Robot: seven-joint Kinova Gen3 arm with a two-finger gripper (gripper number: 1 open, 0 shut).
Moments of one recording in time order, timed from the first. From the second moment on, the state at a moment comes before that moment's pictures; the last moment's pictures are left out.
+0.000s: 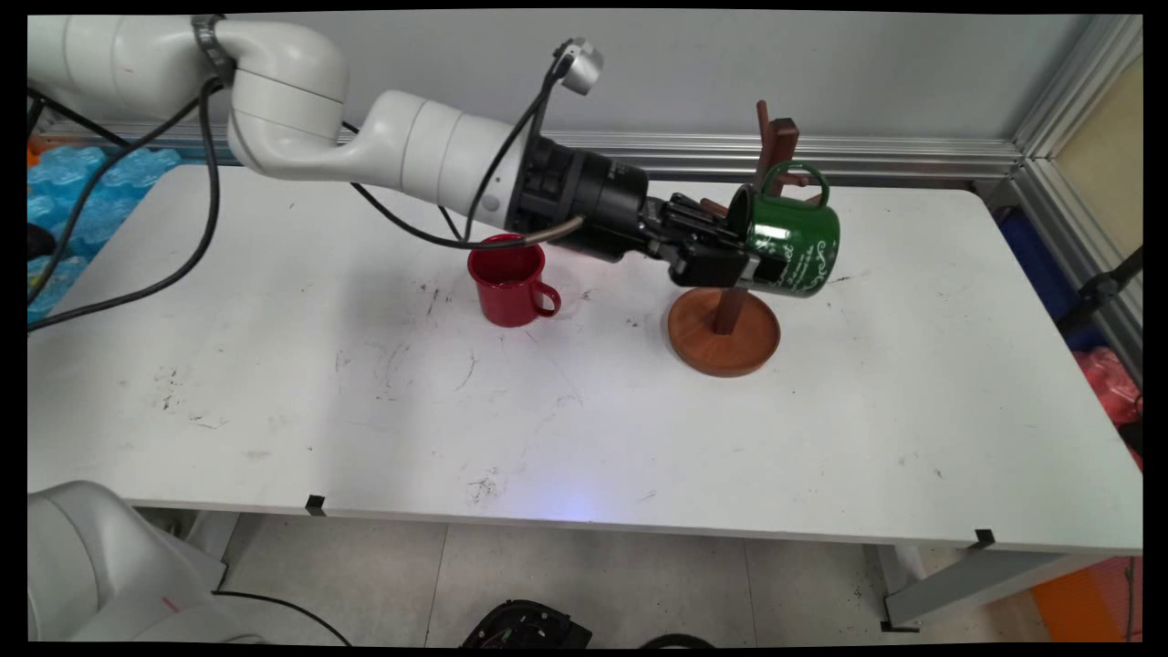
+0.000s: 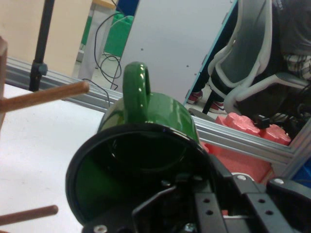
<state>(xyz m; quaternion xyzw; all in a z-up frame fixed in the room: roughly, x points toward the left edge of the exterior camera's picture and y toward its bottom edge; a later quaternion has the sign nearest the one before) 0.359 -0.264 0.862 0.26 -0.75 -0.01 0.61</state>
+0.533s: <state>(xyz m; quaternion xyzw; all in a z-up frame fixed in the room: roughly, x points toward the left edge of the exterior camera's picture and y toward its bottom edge) 0.383 -0.250 0.859 0.24 -0.76 -0.02 0.60</state>
